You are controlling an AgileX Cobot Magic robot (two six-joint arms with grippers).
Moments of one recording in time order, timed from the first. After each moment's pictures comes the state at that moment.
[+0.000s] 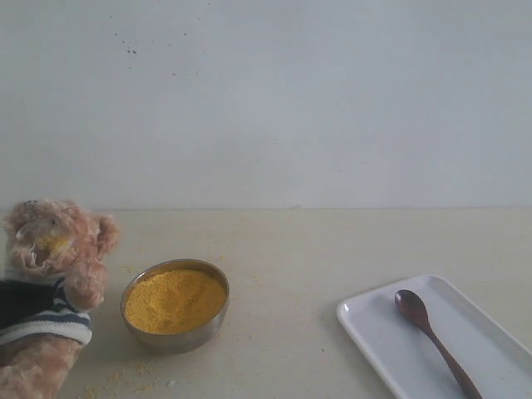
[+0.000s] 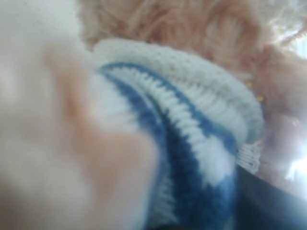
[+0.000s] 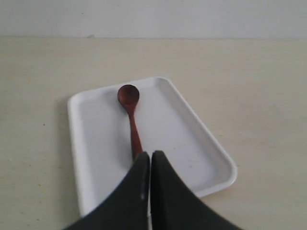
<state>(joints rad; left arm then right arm) 0.44 1.95 -0.64 -1.73 1.18 1.61 0.15 0.10 0.00 -0.04 0.29 0.11</state>
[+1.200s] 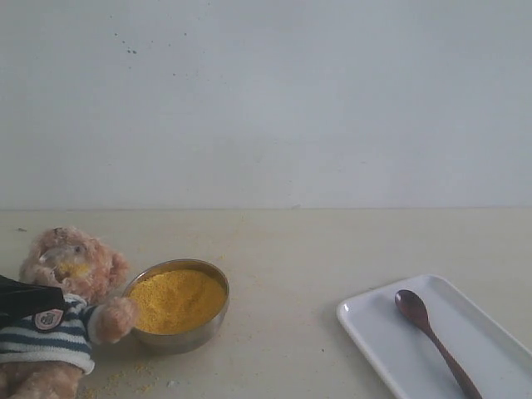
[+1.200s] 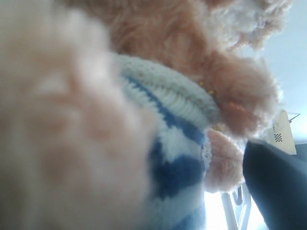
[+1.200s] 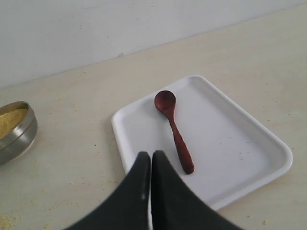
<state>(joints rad) 0.44 1.97 -0.64 -1.73 1.10 1.62 0.15 0.03 0.00 0.23 0.33 0.11</state>
